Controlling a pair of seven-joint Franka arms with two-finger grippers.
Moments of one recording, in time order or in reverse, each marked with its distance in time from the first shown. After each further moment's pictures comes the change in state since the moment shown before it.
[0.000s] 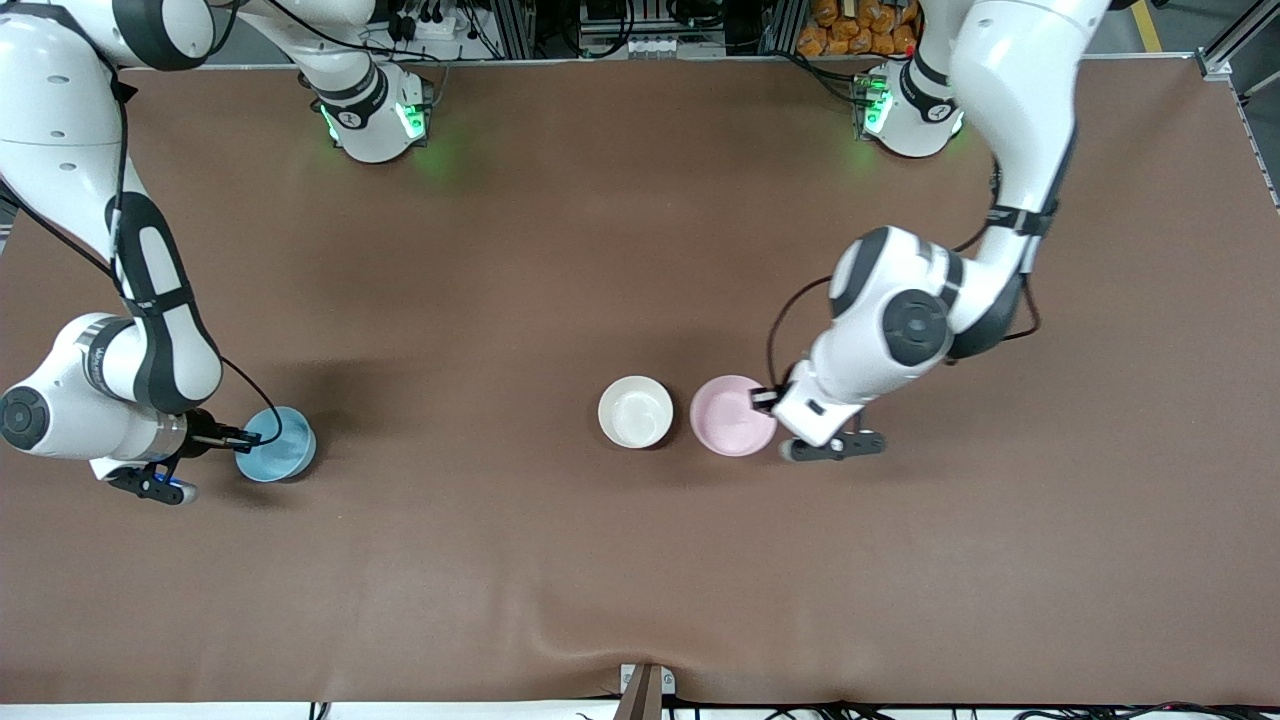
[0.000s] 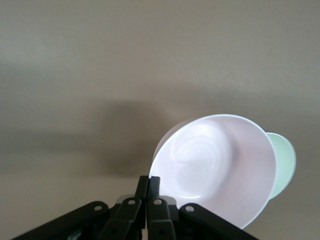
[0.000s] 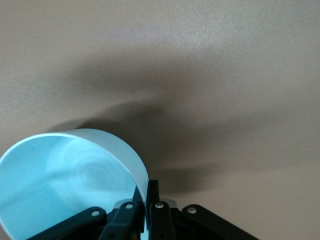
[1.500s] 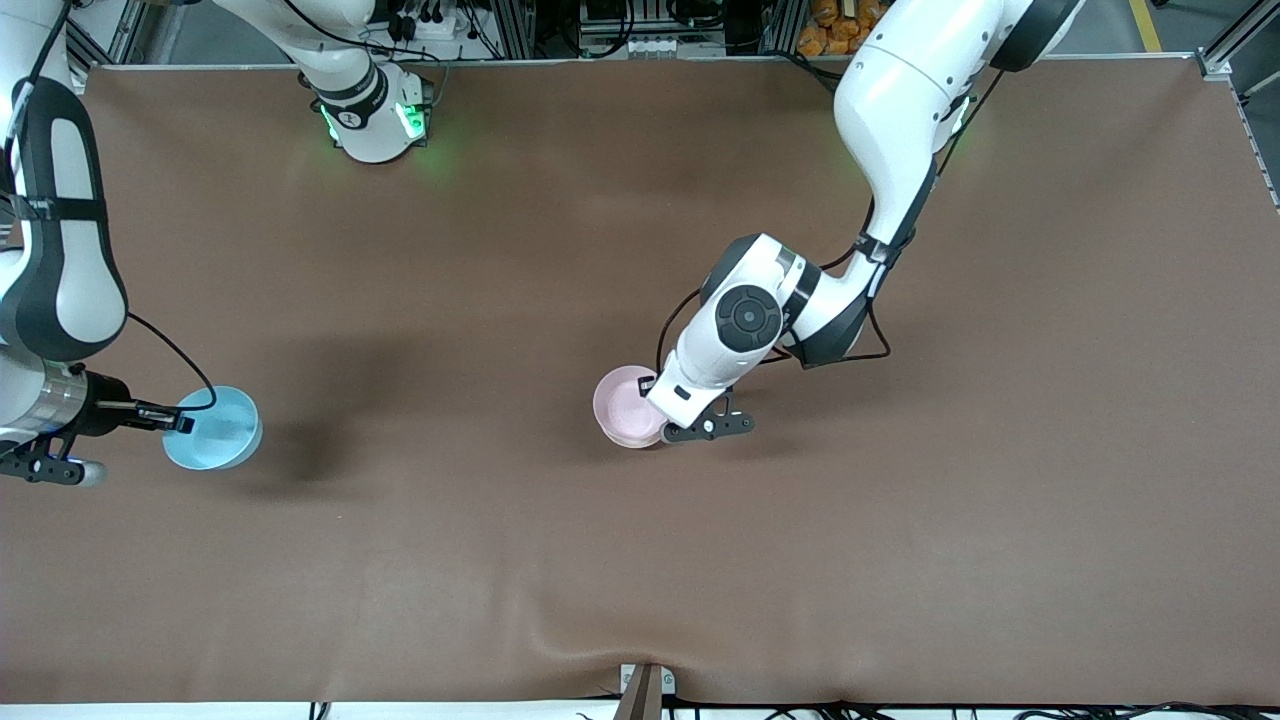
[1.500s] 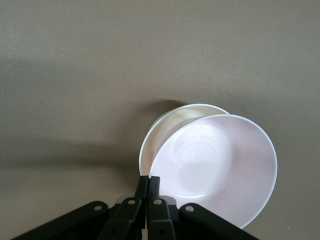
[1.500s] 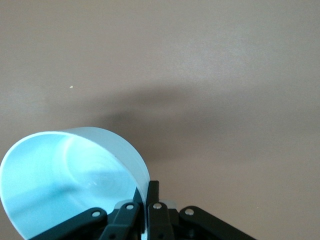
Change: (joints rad) left arm -0.185 0.199 0.014 0.154 0.000 0.081 -0.168; right arm -0.012 -0.257 0.022 0.019 0.002 -0.190 -0.098
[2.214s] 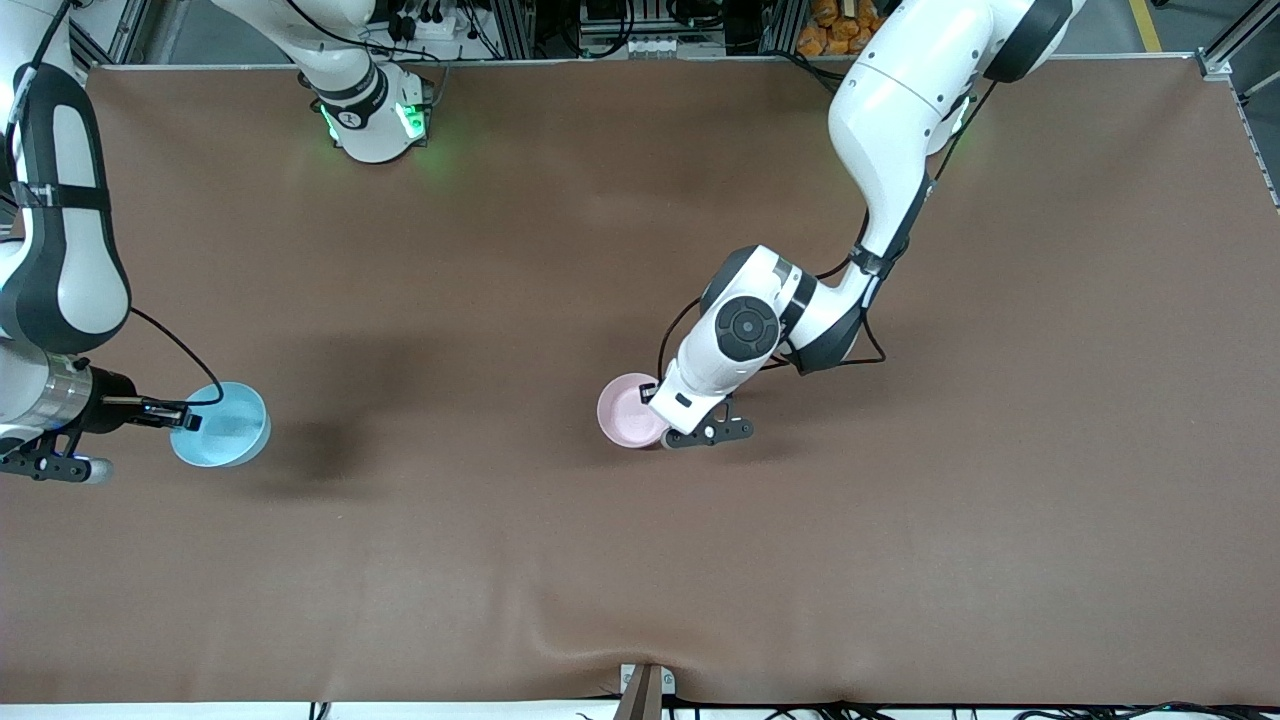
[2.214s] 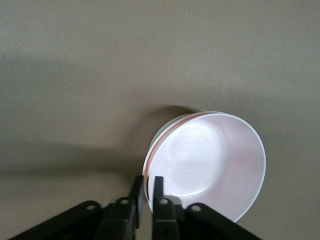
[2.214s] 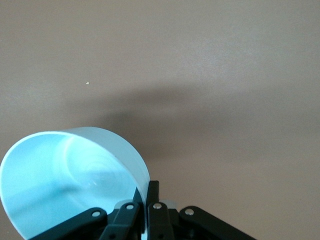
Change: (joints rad) left arm 0.000 0.030 0.002 0.000 0.000 0.035 0.000; right arm 0.018 -0.012 0.004 0.000 0.014 -0.015 0.000
